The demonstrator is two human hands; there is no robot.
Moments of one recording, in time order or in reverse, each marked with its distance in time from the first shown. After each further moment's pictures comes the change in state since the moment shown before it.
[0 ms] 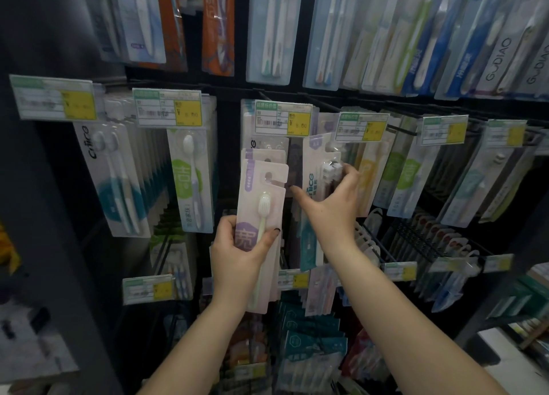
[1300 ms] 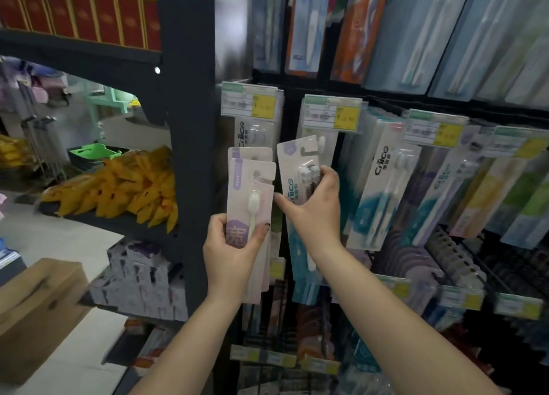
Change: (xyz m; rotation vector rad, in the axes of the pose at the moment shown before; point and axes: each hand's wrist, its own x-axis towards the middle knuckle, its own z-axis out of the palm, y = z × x) left_hand 0.015 -0.001 -0.172 0.191 0.300 0.074; right_hand -0.080 -0.098 0.147 0.048 -0.292 -0.086
